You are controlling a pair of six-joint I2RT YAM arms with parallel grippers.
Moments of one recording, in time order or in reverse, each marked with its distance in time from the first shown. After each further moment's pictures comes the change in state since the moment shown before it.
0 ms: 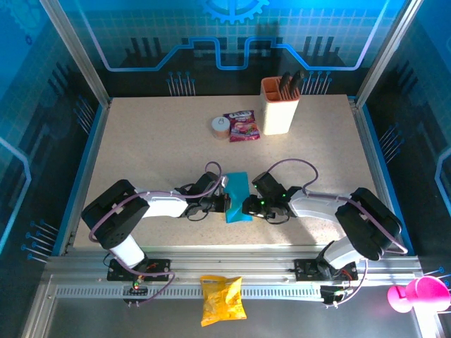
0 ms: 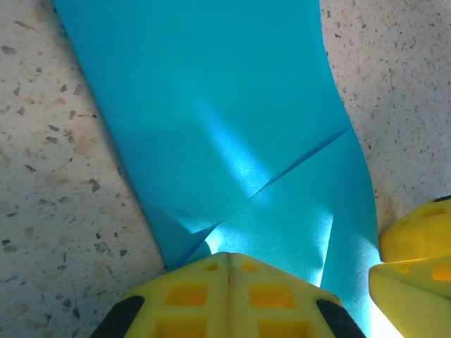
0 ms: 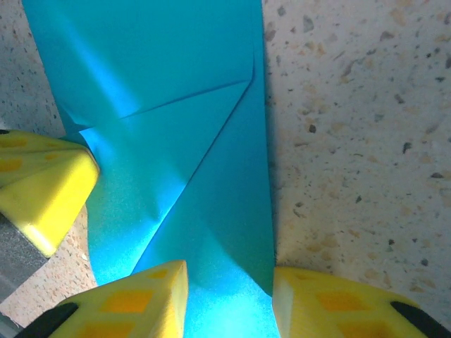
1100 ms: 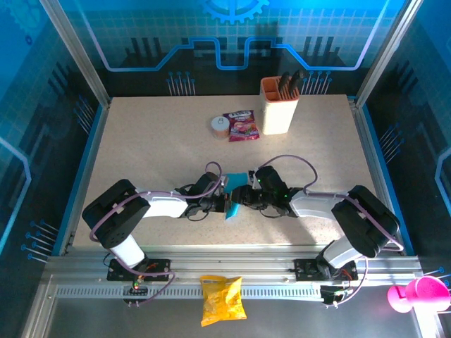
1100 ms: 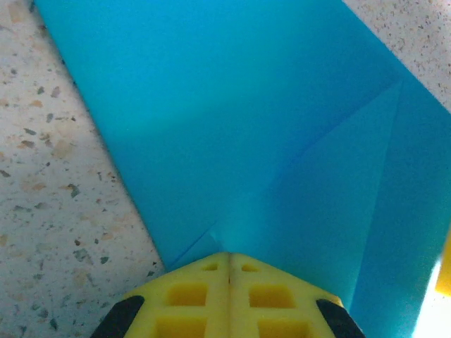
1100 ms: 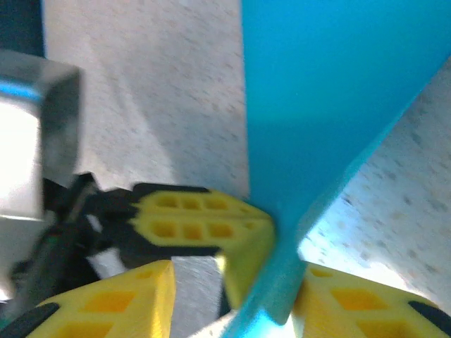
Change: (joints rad) left arm 0.000 0.005 -0.009 0.030 0.004 0.000; right arm -0.040 0.015 -0.035 0.391 -0.141 0.035
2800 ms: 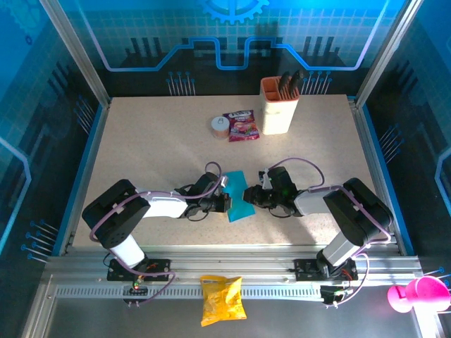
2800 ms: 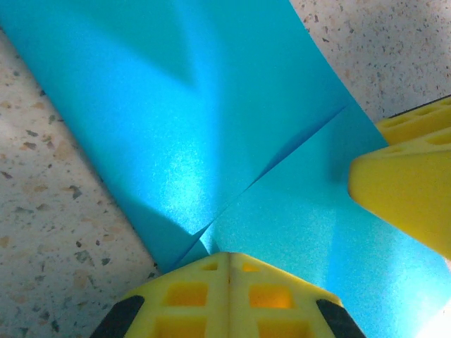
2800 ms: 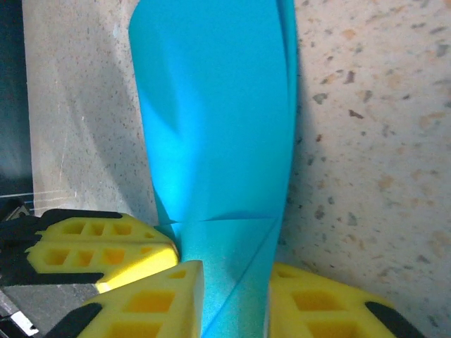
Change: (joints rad) left arm 0.001 0.000 -0.006 0.013 0.000 -0.002; right arm -0.152 0.089 -0.101 0.141 -0.092 -0.097
